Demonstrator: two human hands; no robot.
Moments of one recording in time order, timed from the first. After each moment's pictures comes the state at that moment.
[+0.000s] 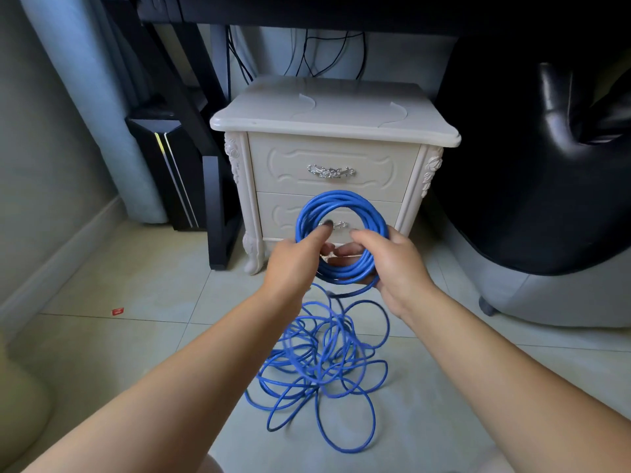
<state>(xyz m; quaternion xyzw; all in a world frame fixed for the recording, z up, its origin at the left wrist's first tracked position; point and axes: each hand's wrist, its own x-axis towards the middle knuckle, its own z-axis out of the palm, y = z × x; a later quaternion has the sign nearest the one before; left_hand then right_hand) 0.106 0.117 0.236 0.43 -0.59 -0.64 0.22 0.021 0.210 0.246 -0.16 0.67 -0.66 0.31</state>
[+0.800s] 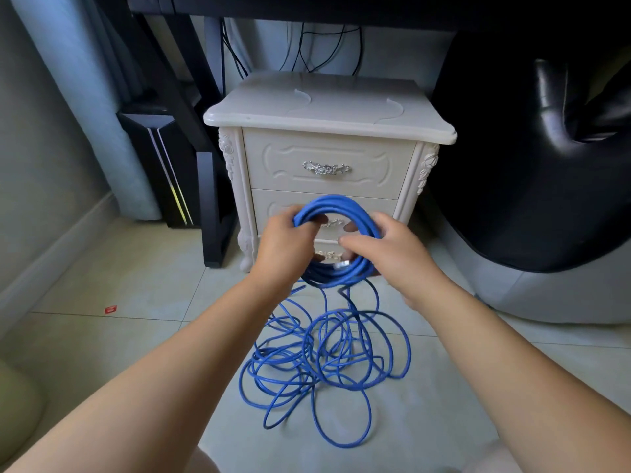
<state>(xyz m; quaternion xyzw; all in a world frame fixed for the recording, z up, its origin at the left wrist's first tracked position) 0.101 0.106 0.246 0.34 -0.69 -0.57 0.30 0.007 0.218 0.252 -0.29 0.75 -0.54 0.24</state>
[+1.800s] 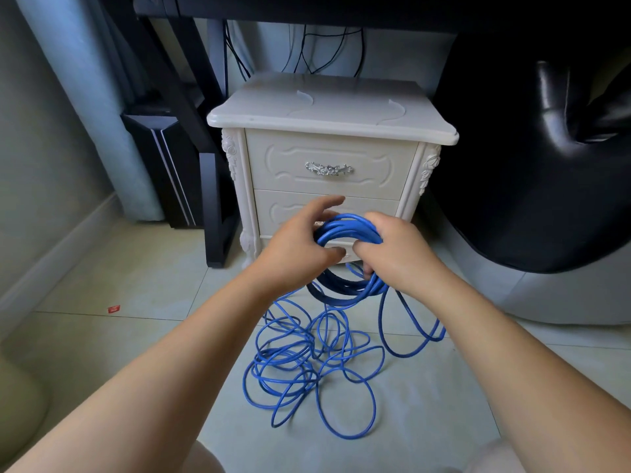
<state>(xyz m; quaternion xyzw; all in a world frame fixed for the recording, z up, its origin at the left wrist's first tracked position) 0.115 0.107 0.256 0.21 -0.82 -0.50 0.20 0.005 0.221 0.265 -0.41 0.83 -0.36 0.14</state>
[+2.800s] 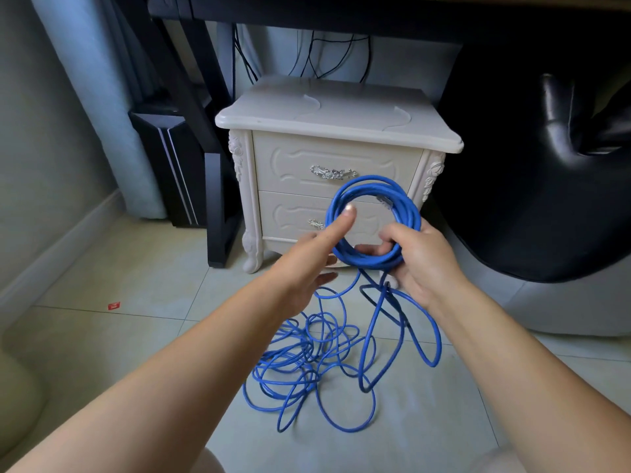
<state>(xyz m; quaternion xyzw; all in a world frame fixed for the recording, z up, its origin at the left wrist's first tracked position) 0.105 0.117 0.243 0.31 -0.58 -0.74 0.13 0.006 0.221 0.265 -0.14 0.63 -0.71 0.30</state>
